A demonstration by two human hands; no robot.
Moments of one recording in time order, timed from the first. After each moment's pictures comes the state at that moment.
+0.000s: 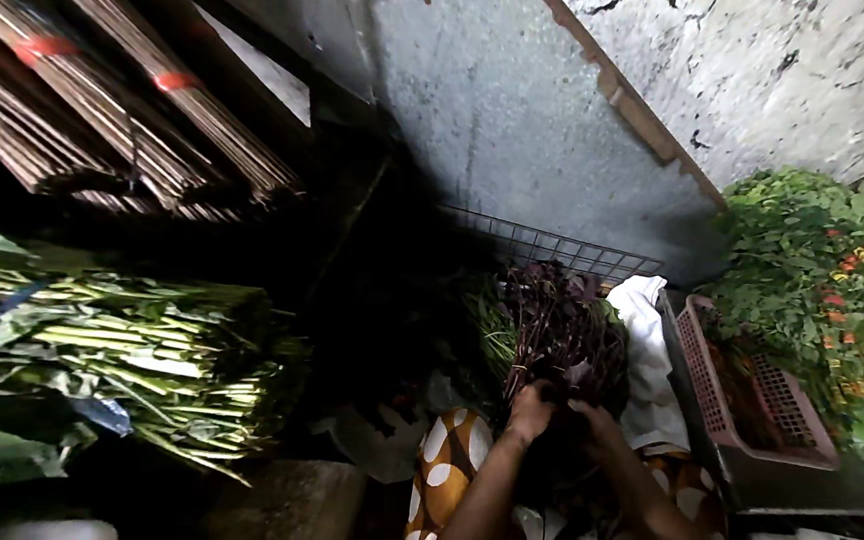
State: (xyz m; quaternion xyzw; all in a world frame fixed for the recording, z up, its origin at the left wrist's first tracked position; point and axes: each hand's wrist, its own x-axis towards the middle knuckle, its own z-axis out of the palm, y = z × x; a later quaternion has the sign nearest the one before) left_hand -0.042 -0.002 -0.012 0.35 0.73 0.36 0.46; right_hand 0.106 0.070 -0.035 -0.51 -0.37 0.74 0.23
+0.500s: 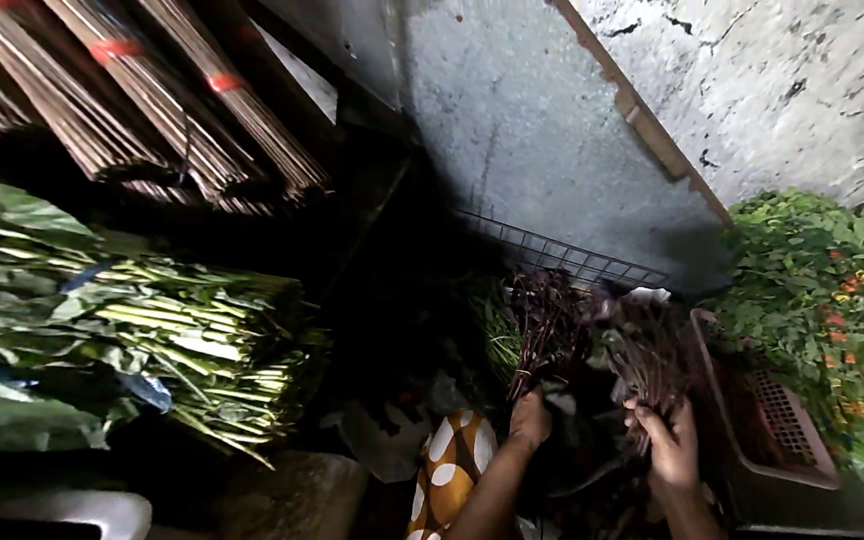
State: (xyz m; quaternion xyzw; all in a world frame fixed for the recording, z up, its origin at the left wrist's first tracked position) left_hand -0.036 0.000 -0.002 0.35 0.81 0.24 0.41; right_hand 0.139 0.046 0.088 -0.40 -0.58 0.54 0.46
